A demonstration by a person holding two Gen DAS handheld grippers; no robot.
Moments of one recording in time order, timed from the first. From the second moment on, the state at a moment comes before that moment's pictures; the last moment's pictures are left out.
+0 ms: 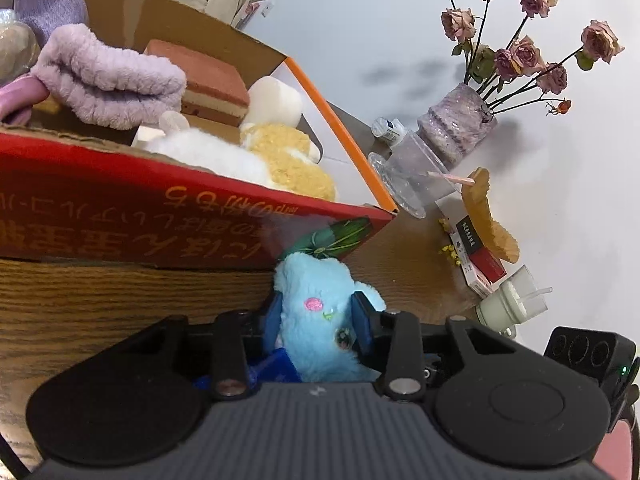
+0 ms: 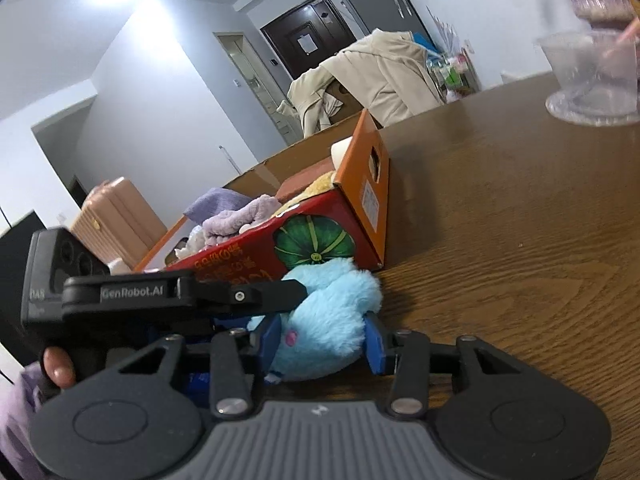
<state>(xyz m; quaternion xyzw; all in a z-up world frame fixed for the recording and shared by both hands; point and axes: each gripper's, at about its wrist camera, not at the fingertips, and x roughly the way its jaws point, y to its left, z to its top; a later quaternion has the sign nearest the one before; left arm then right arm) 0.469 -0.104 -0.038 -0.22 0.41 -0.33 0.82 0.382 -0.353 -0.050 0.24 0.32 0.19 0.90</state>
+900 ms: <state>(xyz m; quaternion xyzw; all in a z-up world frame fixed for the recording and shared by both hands) 0.475 0.001 0.084 -0.23 0.30 -0.27 0.89 0.453 -0.249 0.073 0.21 0.28 0.26 0.90</state>
